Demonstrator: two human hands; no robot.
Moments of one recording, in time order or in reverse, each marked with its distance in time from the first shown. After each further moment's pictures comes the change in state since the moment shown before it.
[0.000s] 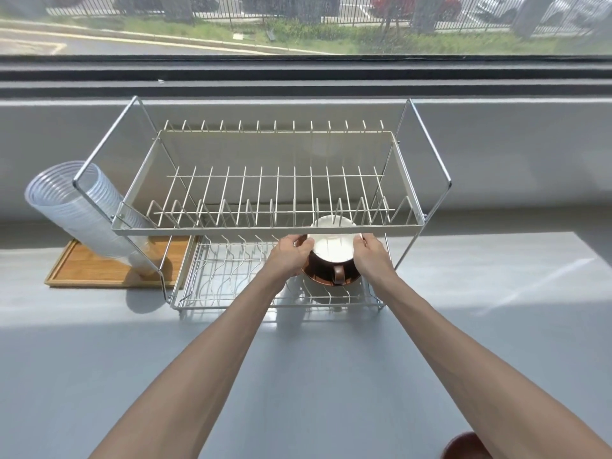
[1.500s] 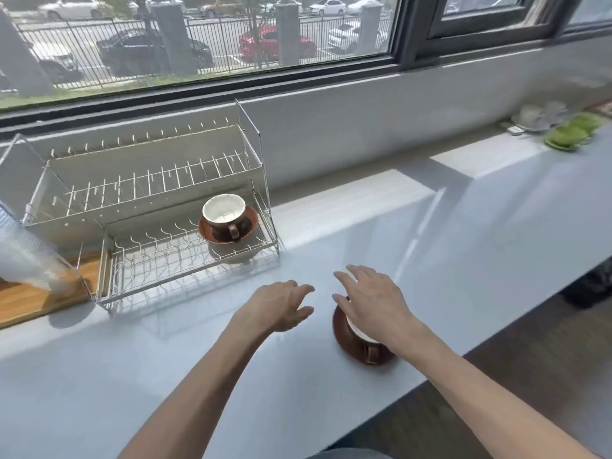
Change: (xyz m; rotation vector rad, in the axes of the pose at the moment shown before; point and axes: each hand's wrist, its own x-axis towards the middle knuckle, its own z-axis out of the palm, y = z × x) left_hand -0.242 -0.043 0.101 1.353 -0.488 0.721; right_hand -0.298 0.136 -0.133 -0.960 0.156 -0.274
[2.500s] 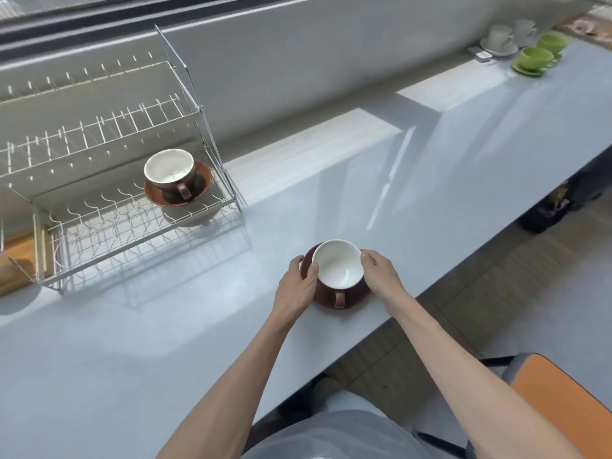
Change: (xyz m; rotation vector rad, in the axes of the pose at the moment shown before) left_hand 0.026 0.089 0.083 -1.136 0.055 -0.360; right_hand -0.041 0.063 0.073 1.122 -0.019 0.806
